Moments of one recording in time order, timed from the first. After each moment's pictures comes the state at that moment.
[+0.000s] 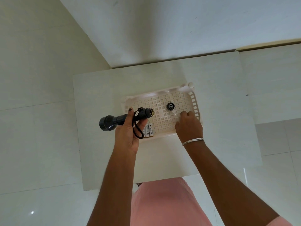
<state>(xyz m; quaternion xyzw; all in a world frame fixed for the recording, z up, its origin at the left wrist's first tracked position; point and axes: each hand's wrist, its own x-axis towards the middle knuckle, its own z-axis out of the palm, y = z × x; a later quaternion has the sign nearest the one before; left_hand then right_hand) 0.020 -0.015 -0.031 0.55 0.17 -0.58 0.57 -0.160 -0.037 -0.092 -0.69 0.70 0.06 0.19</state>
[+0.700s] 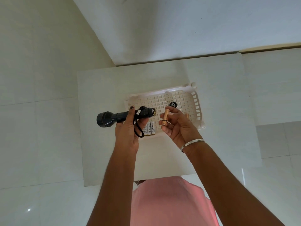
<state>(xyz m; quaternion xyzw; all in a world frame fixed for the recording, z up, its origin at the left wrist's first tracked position) 0.024 -0.009 -0.025 0.57 0.13 -0.57 0.58 -0.132 -0.030 -0.030 -0.04 0.46 -0.36 0.81</state>
